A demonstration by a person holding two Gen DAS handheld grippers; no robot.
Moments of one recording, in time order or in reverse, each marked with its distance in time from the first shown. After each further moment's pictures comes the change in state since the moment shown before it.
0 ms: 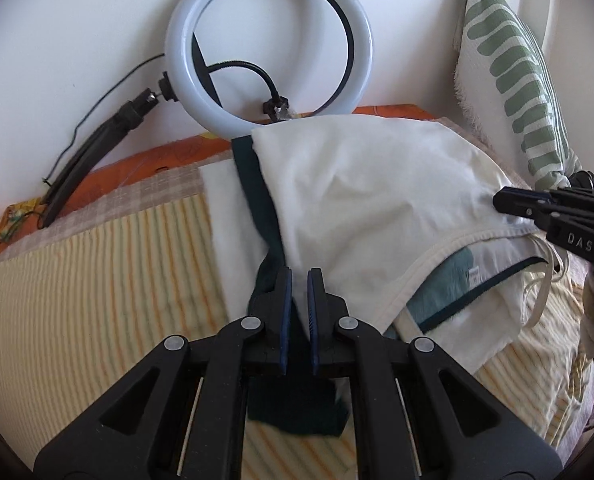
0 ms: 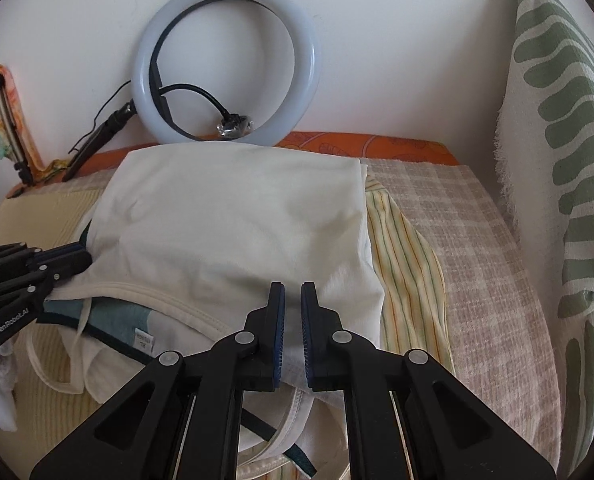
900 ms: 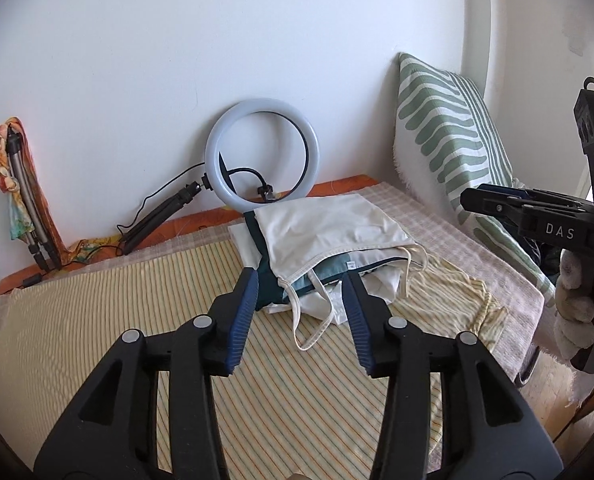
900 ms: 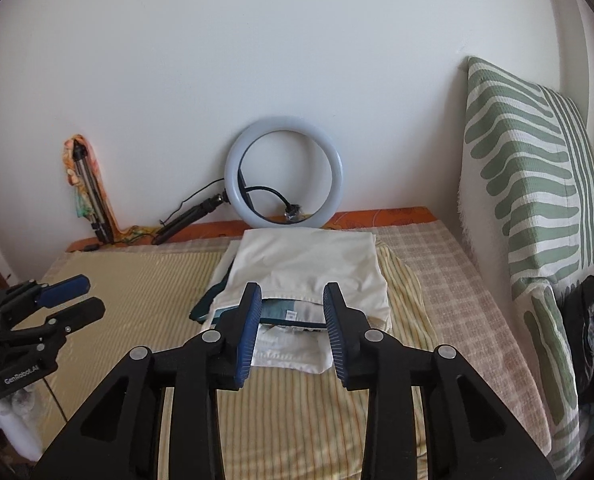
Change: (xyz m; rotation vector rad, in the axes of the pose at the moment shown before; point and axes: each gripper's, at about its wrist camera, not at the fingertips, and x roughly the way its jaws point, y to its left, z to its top) left arm -0.239 -0.018 -0.048 0.034 -0.243 -0.037; right arm -0.210 0.064 -0.032 0.046 -0.260 0.058
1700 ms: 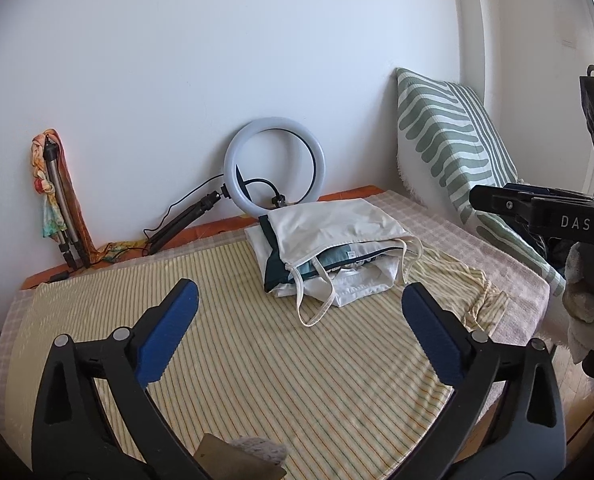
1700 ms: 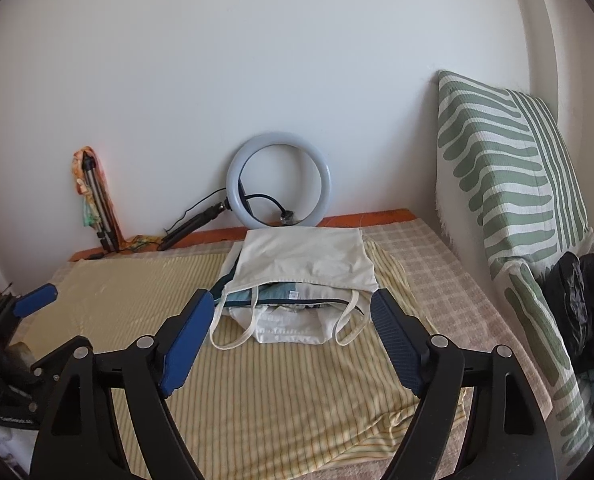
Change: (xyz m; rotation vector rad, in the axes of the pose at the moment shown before) left arm -0.049 -0.024 -0.048 0.028 -0.094 0.081; right arm -0.050 0.014 -0.040 0.055 -0.069 -0.053
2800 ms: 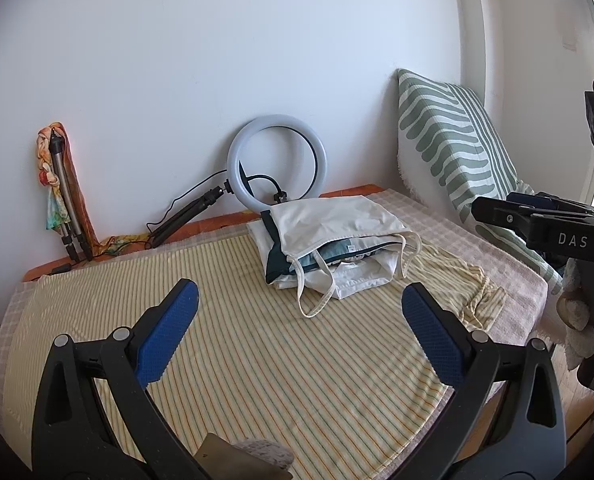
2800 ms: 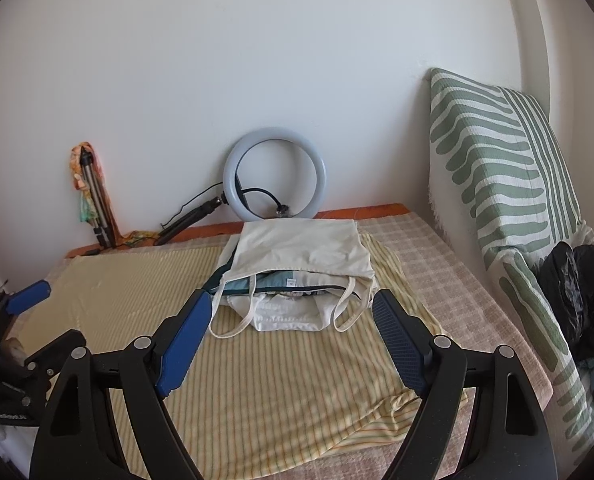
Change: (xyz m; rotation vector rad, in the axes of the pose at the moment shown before) left arm -0.010 0.003 -0.008 -0.012 -0.003 0.003; right arm -0.005 0.003 -0.015 -0.005 -0.003 -0.022
